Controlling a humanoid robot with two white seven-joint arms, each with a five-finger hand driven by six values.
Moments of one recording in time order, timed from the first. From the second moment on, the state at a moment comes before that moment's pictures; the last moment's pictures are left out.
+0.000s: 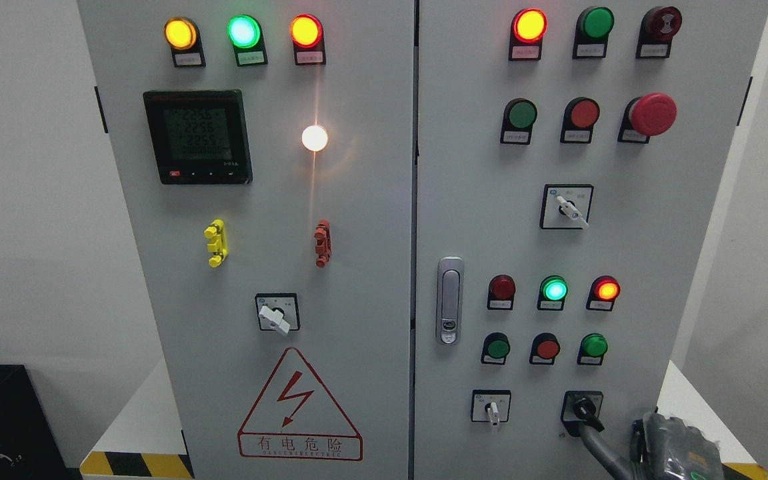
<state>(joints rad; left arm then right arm) 0.00 -0.10 -0.13 0.00 0.06 -0.07 -0.02 -0.26 0.06 -0.21 -1.67 1.29 0.28 0.21</state>
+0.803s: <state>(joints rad) 0.00 -0.10 -0.13 0.00 0.06 -0.07 -0.02 -0.26 0.06 -0.21 -1.67 1.28 0.27 0.21</state>
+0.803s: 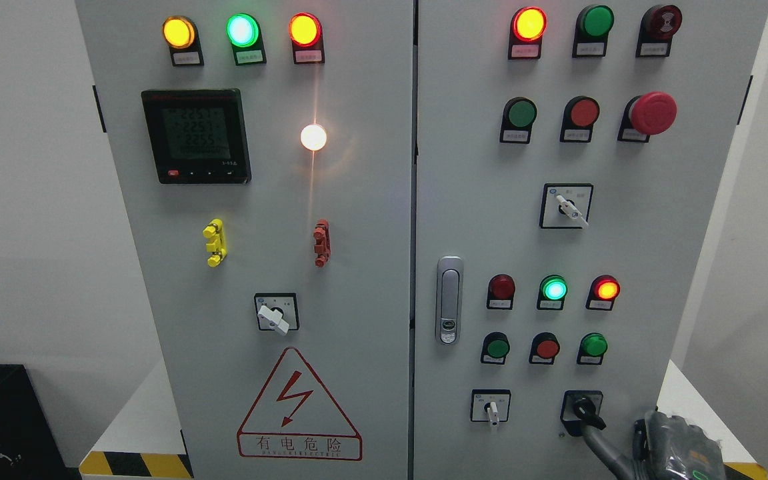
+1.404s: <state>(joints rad) 0.00 -0.10 -0.13 0.00 0.06 -0.07 -0.02 -0.25 0.06 -0.19 -1.68 1.28 0.27 0.20</state>
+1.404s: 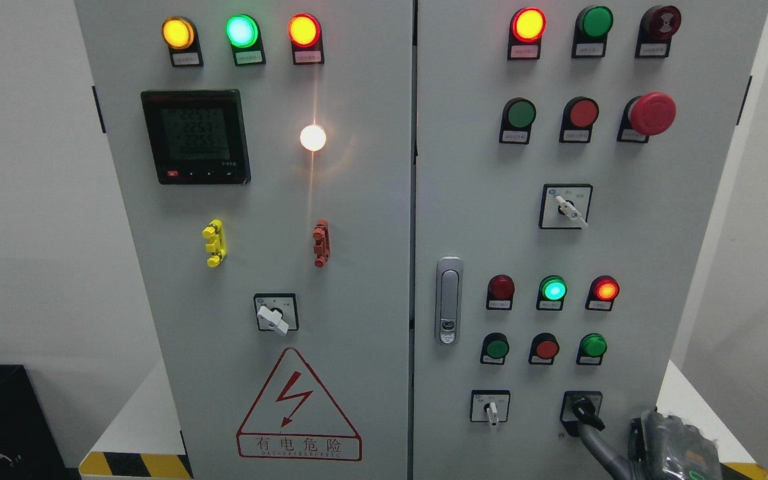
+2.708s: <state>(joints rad) 0.00 -0.10 -0.13 0.00 0.06 -0.07 -0.02 -0.18 0.06 -0.12 -1.75 1.25 0.25 0.18</state>
